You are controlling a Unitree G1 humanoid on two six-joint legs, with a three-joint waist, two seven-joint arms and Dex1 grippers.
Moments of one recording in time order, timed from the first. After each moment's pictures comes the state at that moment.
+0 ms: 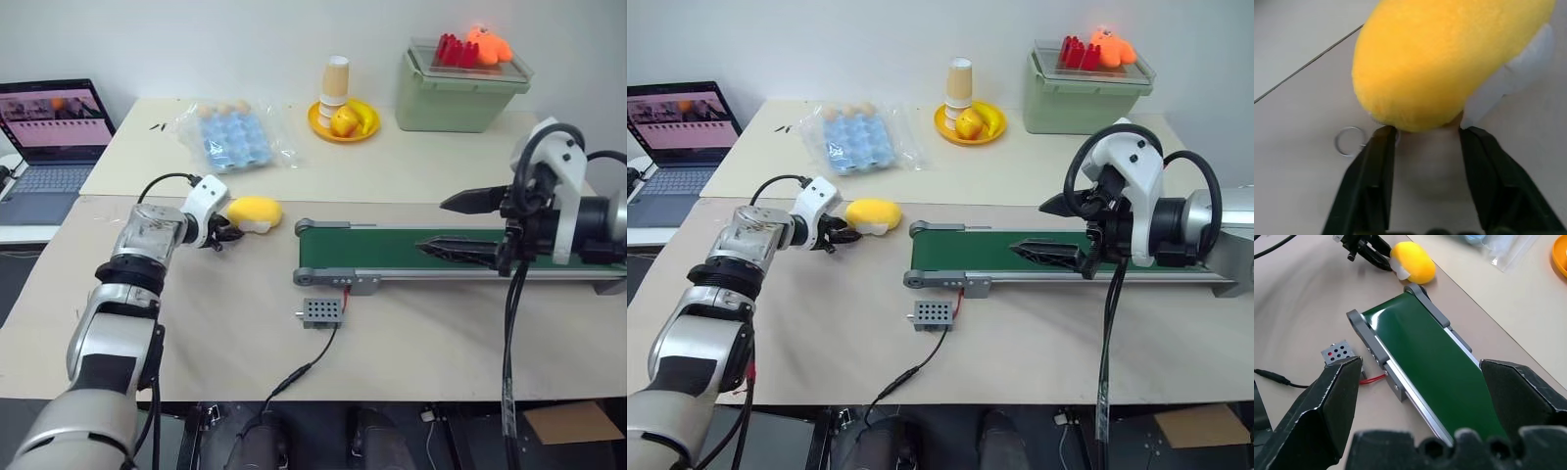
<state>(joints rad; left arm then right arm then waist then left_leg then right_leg) -1.01 0.56 -0.12 0.89 0.05 0.41 -0.85 -0.64 -1.15 -0.20 -0.49 0.97 1.16 0.73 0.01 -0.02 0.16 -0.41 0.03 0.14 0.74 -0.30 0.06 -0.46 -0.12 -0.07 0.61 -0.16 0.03</state>
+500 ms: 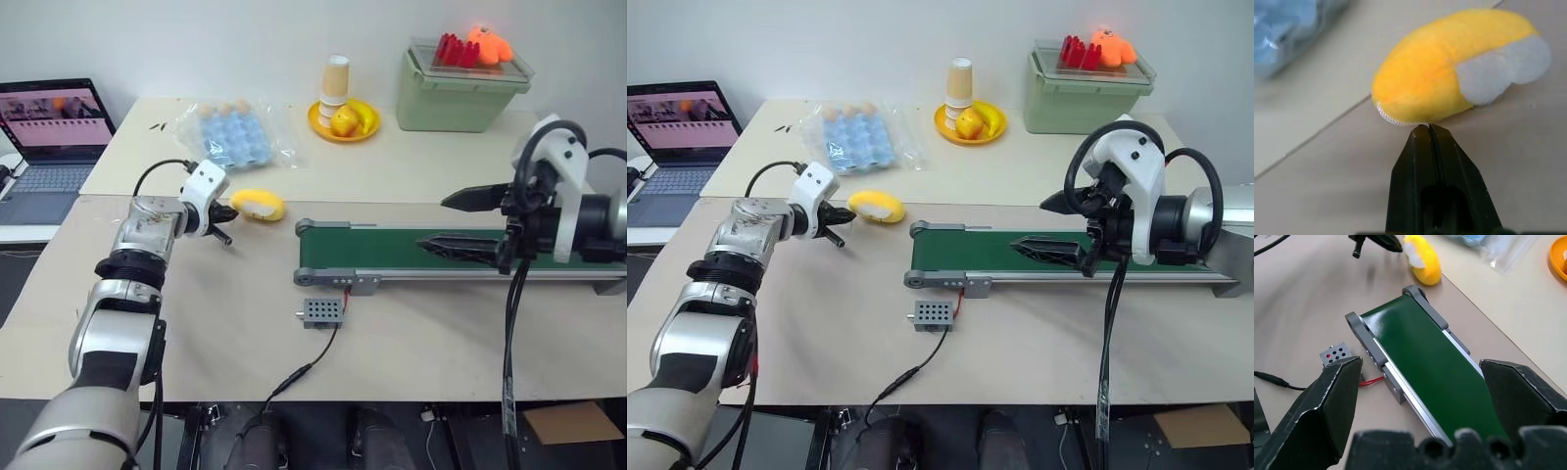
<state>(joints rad) -1.02 0.55 -0.08 0.77 0.04 0.39 -0.81 -0.64 -1.15 -0.20 -0.49 0.97 1.16 0.74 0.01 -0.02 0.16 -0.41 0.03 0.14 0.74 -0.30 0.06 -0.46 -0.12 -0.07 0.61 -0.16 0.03</state>
